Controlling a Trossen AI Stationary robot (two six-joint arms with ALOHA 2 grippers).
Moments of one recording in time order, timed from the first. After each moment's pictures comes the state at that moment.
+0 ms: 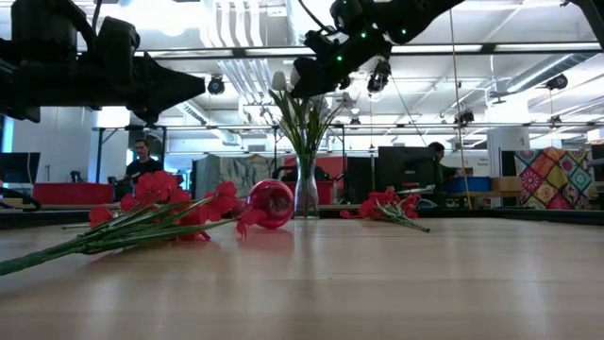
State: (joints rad) left arm 0.02 1.01 0.03 1.11 -0.27 0.04; right arm -0.50 1.82 1.52 -0.03 0.12 -0.30
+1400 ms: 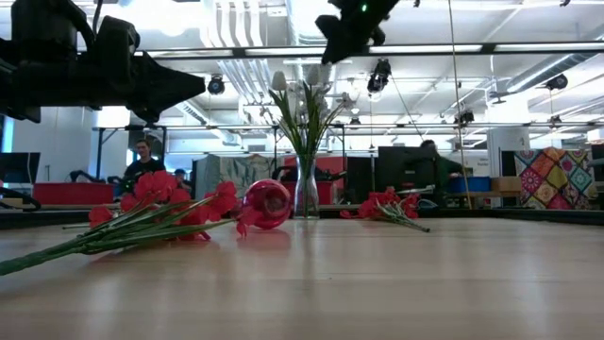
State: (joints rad) left arm 0.02 1.01 0.03 1.11 -0.25 0.04; right arm -0.37 1.63 1.61 -0.44 0.46 -0.18
